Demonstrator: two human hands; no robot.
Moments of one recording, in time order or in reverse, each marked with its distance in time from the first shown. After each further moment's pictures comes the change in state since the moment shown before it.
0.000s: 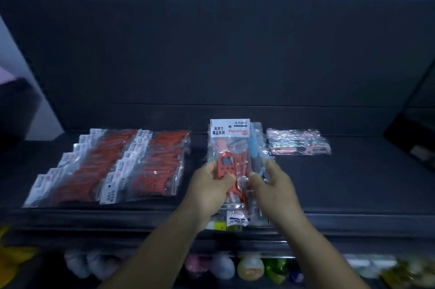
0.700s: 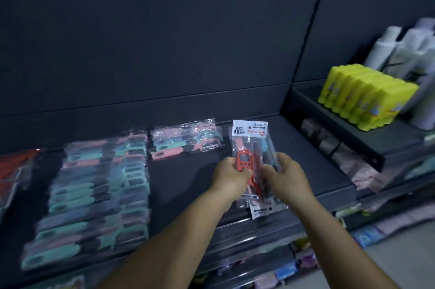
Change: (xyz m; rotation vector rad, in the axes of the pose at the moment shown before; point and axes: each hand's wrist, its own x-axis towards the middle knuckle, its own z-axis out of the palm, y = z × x) left_hand 0.111 0.000 0.324 0.196 -0.279 -0.076; right_hand 0.094 0.142 -0.264 -0.246 0.286 0.263
